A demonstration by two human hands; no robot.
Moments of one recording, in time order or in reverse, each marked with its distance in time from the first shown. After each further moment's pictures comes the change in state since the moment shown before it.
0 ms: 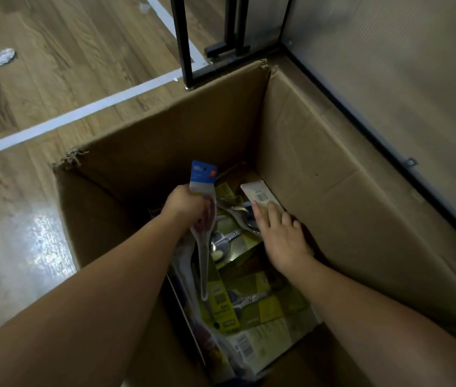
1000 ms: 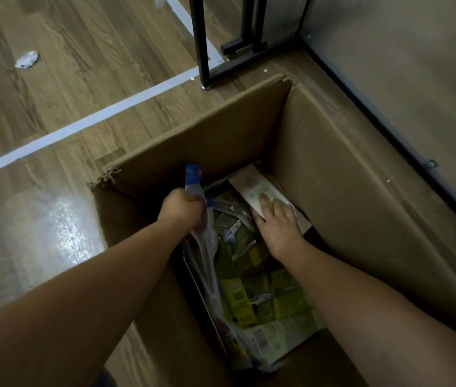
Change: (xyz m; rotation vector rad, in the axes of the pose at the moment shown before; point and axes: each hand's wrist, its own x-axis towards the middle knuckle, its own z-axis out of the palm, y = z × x) left_hand -0.019 0.008 -0.040 0.103 0.095 -0.076; right_hand 0.028 -0.024 -0.040 -0.150 -0.266 -0.093
